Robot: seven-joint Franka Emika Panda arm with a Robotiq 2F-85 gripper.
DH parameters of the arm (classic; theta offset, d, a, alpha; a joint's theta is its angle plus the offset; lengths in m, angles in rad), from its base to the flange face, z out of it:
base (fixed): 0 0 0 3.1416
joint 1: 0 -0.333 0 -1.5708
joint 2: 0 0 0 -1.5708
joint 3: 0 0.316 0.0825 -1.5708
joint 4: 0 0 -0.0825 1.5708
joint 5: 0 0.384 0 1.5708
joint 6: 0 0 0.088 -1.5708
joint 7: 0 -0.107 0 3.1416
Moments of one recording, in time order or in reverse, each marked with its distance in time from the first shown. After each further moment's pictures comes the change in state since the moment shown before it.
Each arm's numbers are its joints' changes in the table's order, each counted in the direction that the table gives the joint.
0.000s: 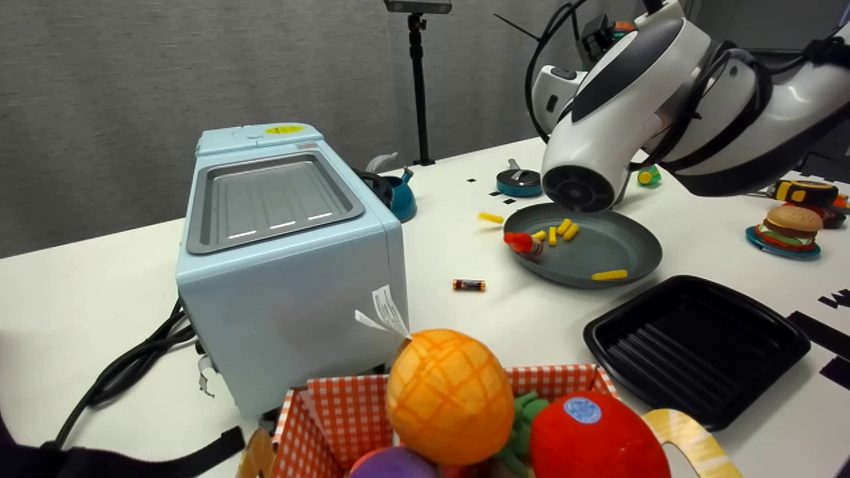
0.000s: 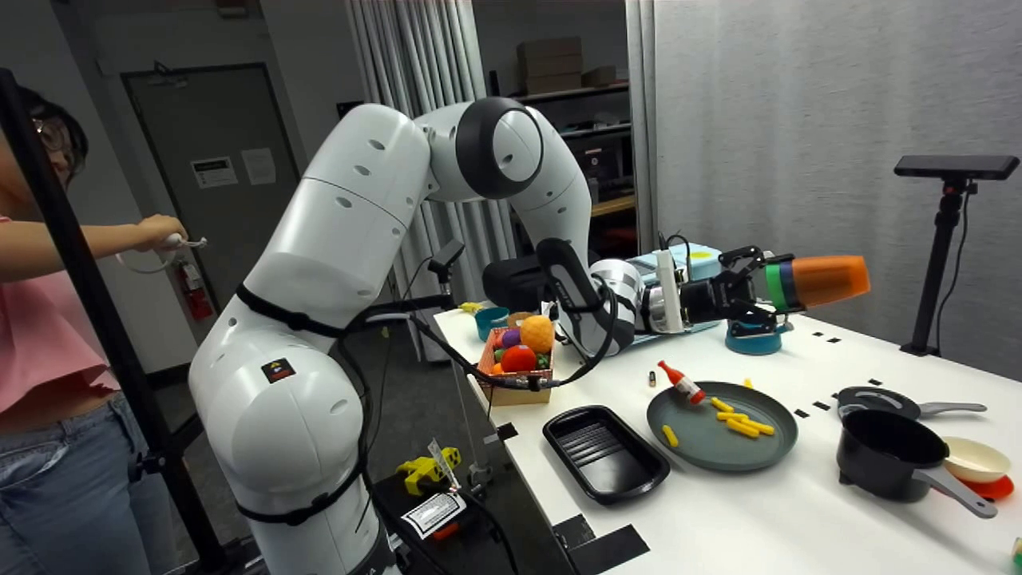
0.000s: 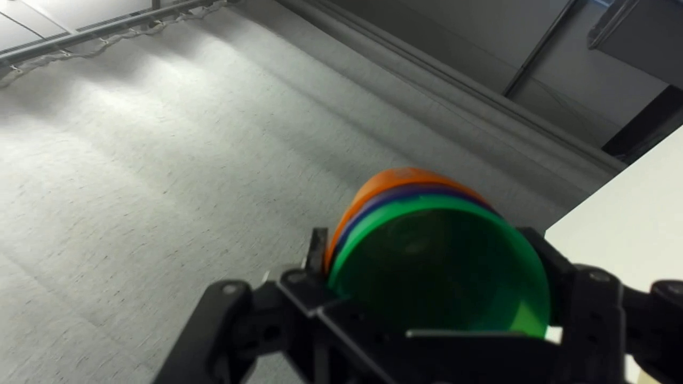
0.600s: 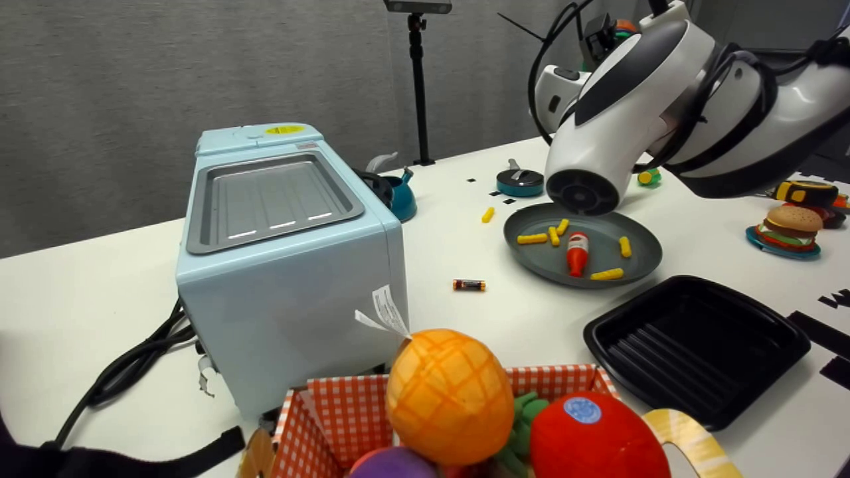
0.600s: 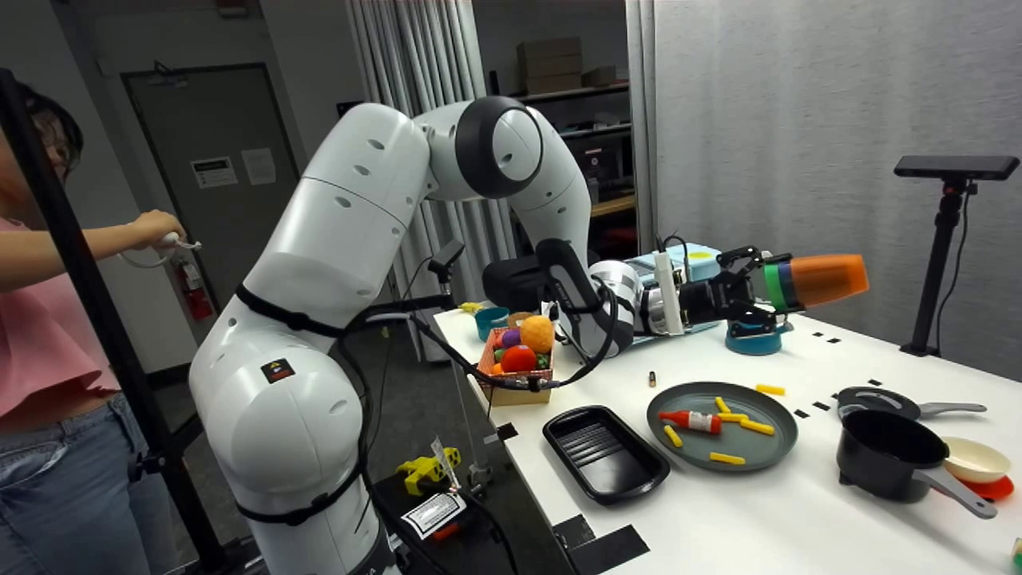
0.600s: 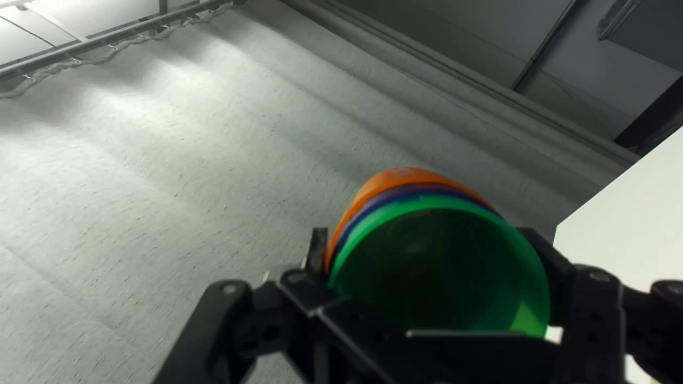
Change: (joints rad) arm 0.003 0.005 0.005 0.013 -0.014 -0.009 -0.034
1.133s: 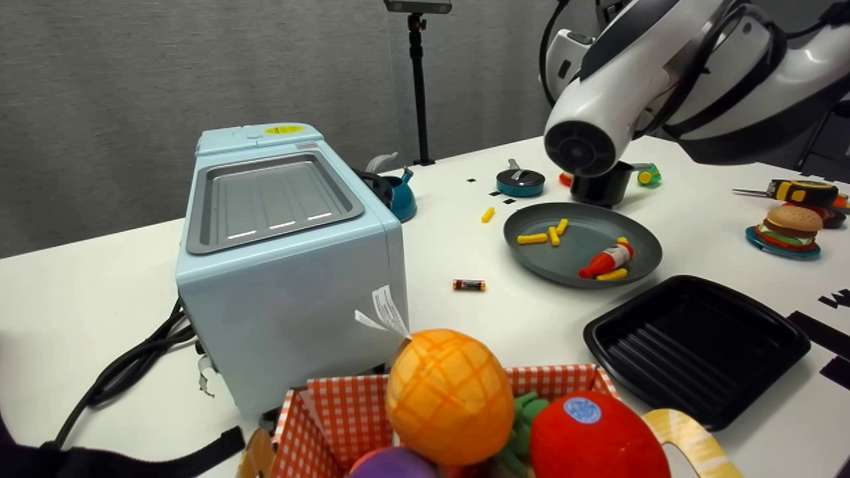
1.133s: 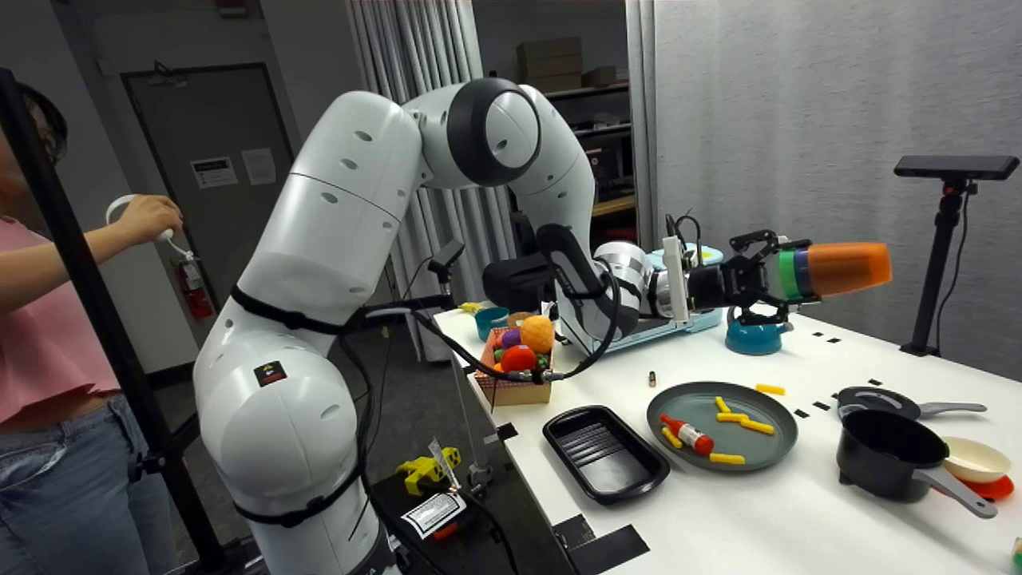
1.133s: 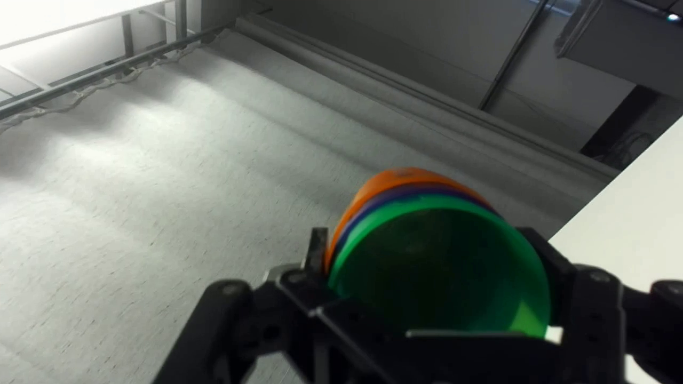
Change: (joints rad) arm 0.056 0.060 0.033 -0.002 0.061 0.002 -0.013
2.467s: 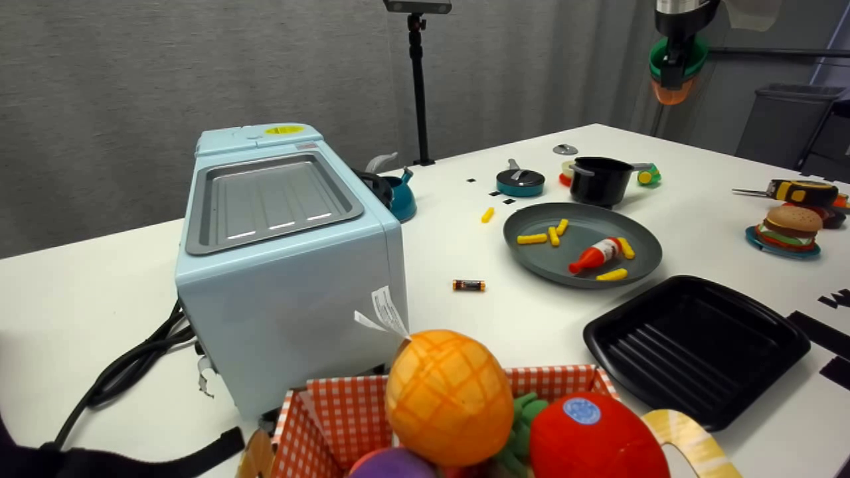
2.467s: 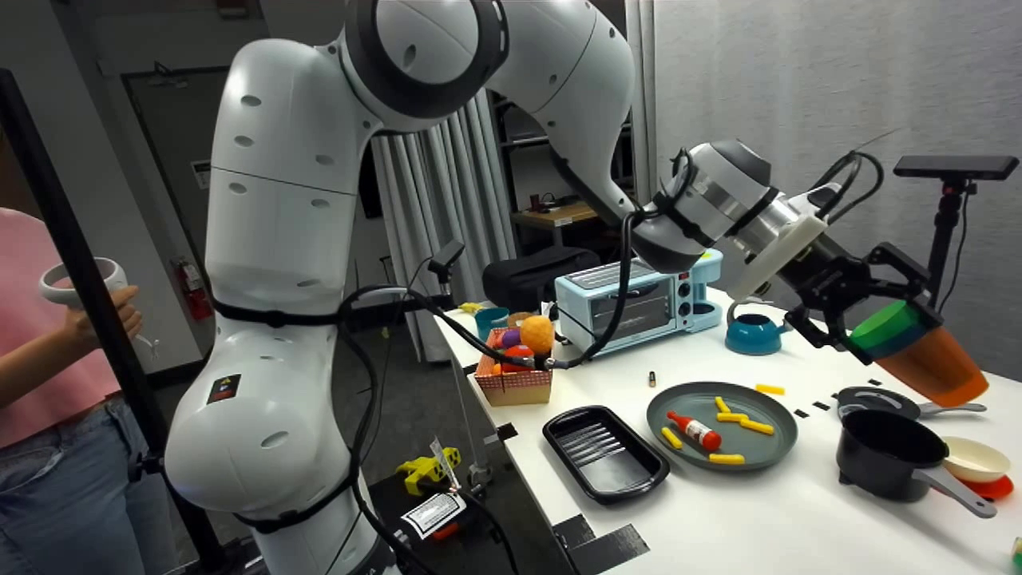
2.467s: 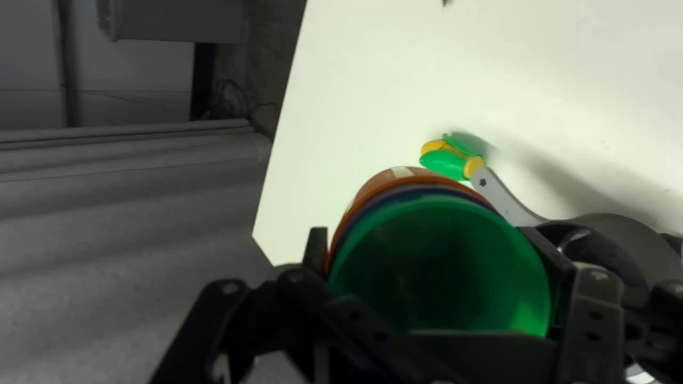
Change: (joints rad) arm 0.316 0.280 -0.056 0.034 0.764 0.788 0.179
